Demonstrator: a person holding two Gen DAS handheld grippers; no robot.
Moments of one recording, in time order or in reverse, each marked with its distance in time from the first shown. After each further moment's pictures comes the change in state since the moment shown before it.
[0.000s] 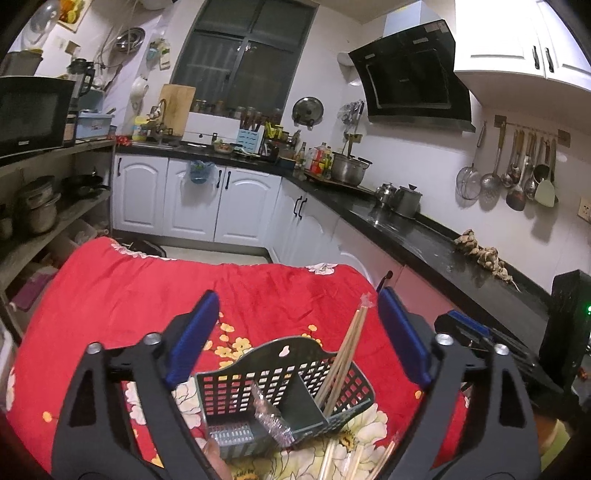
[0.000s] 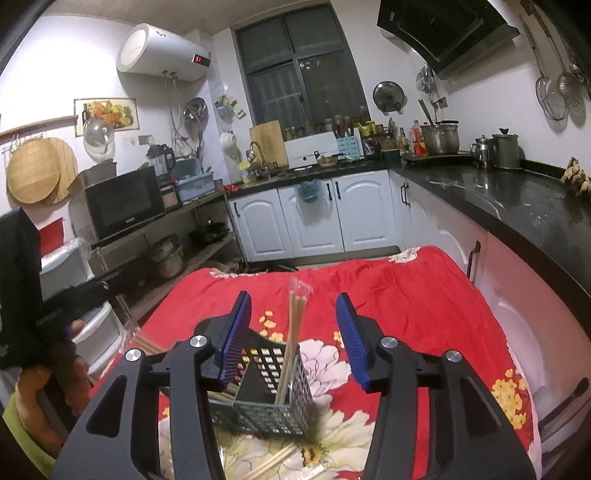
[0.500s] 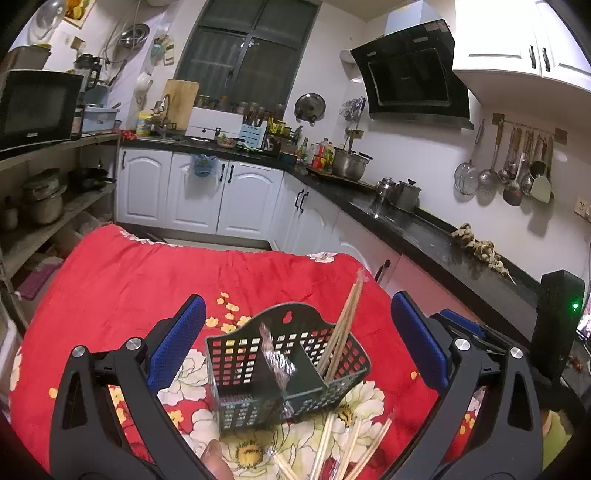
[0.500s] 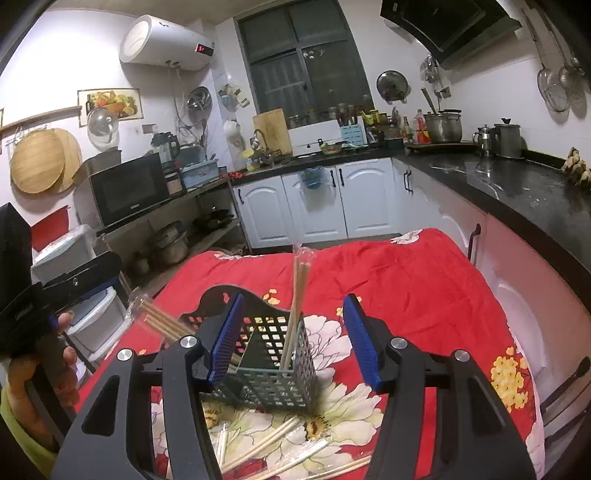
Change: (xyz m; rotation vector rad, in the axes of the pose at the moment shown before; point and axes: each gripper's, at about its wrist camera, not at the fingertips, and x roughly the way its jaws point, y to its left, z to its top) left arm -0.031 0.000 -0.022 -0.009 0.015 0.004; right arm -0.012 0.002 -0.020 -0.004 0.035 0.023
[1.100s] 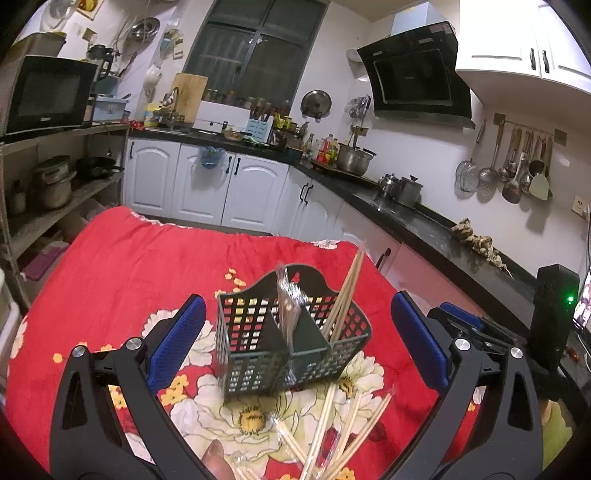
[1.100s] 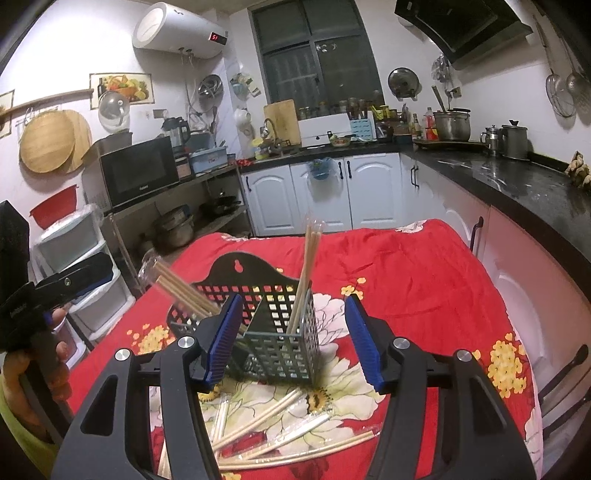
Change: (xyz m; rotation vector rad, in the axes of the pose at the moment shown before) left arm -0.027 0.005 -0.034 -0.031 0.012 0.013; right arm -0.013 0.009 -0.024 -0.051 0.039 0.013
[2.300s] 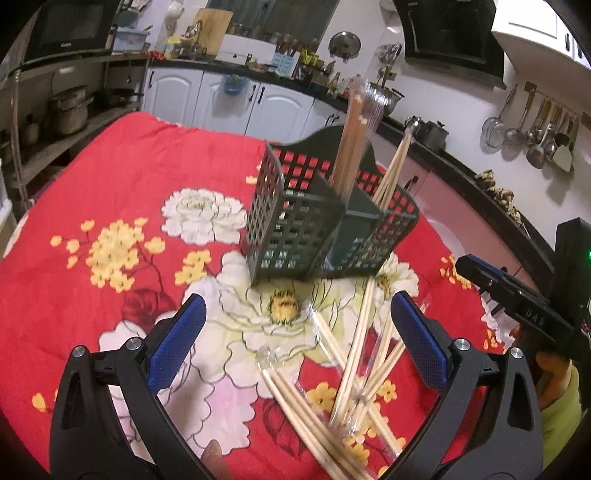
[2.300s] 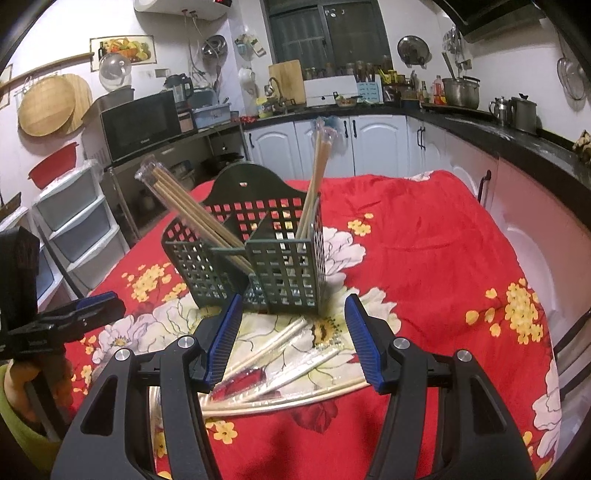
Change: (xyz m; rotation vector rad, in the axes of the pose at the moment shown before) left arm 0.008 0.035 -0.095 -0.089 0.251 0.050; right arm 0.016 0.011 -0.058 -0.022 0.164 -0.003
